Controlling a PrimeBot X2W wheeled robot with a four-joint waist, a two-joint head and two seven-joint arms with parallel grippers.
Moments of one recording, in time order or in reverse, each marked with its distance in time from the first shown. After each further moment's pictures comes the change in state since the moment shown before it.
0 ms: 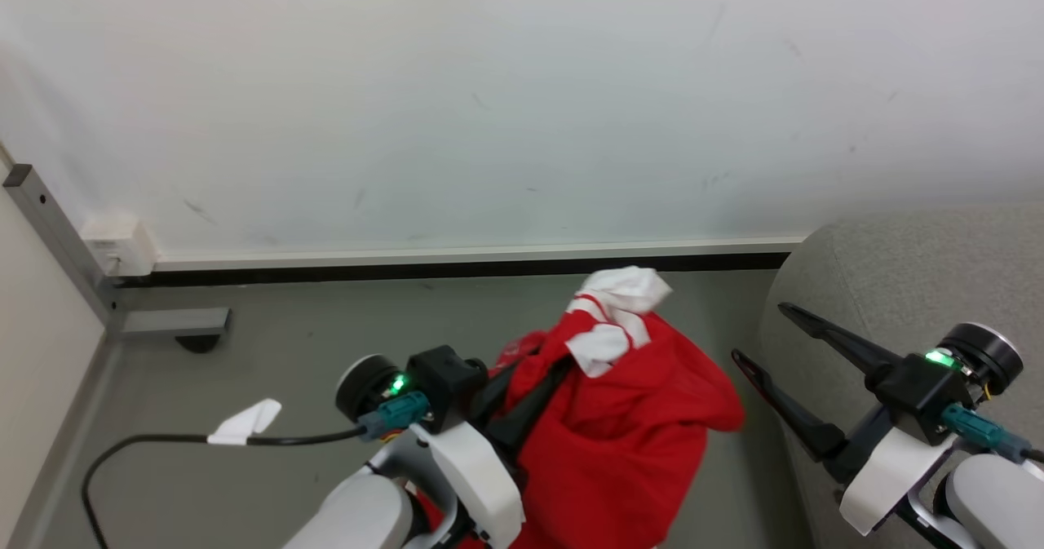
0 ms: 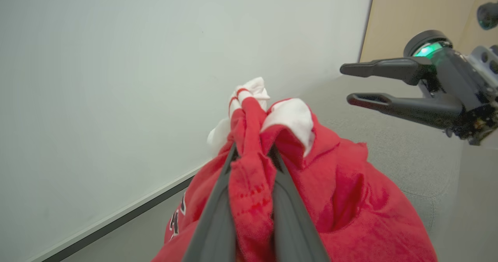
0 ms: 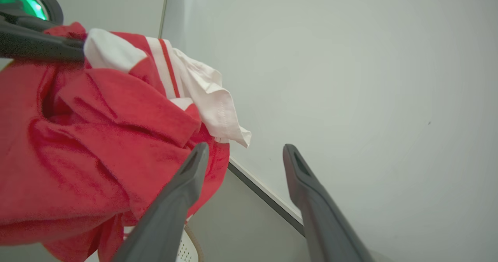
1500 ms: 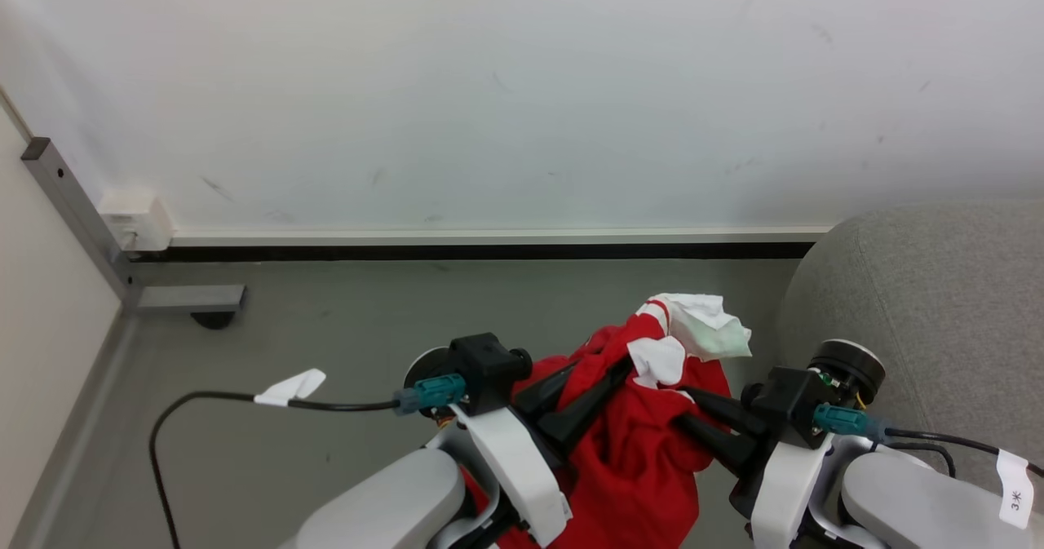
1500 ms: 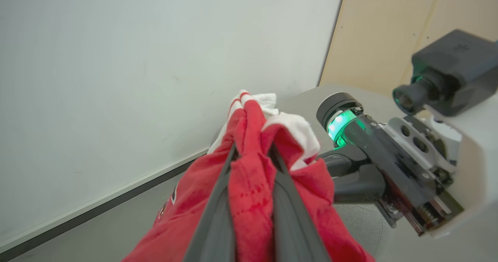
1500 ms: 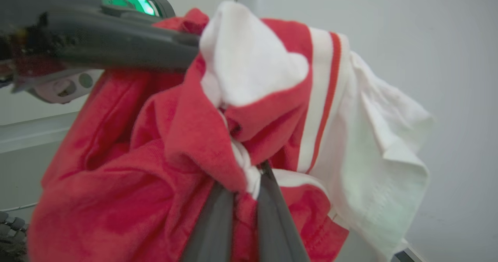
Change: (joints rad) left arm -0.240 0.013 -0.383 0.172 -0.363 -0.051 -0.240; right arm -0.284 0.059 0.507 0.108 0.279 0.000 -0.005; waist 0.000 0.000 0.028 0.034
